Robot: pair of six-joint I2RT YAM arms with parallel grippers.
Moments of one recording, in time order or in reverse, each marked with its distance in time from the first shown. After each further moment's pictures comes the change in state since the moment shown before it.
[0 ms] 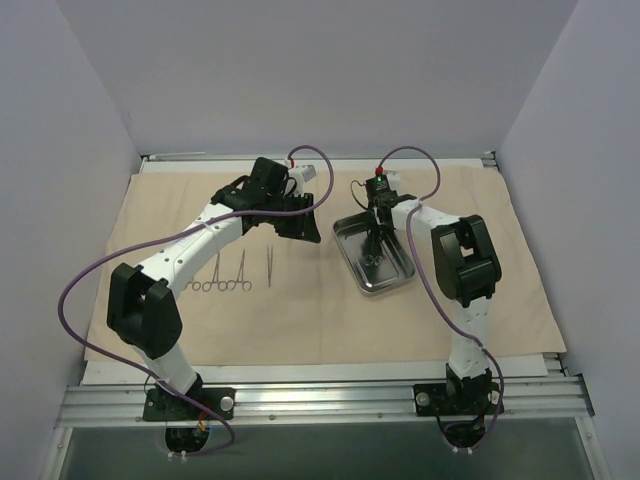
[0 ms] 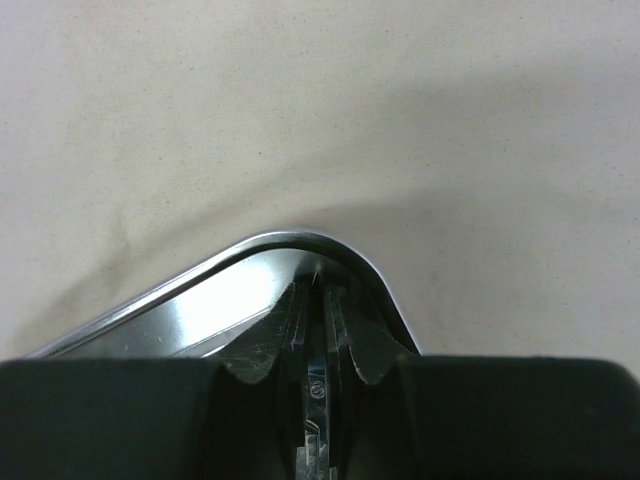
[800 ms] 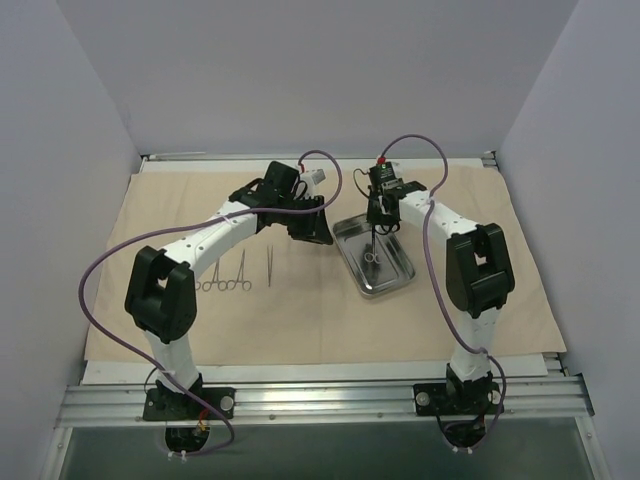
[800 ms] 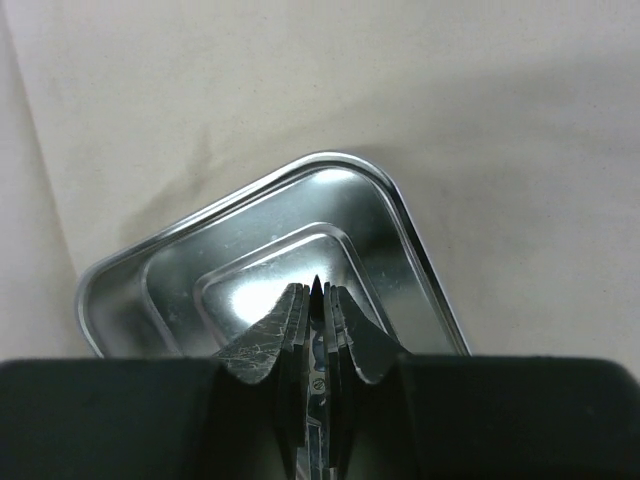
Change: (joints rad) left arm -0.010 0.122 0.006 0.106 0.072 -0.073; right arm 0.004 -0.128 0.045 -0.205 -0.093 0.019
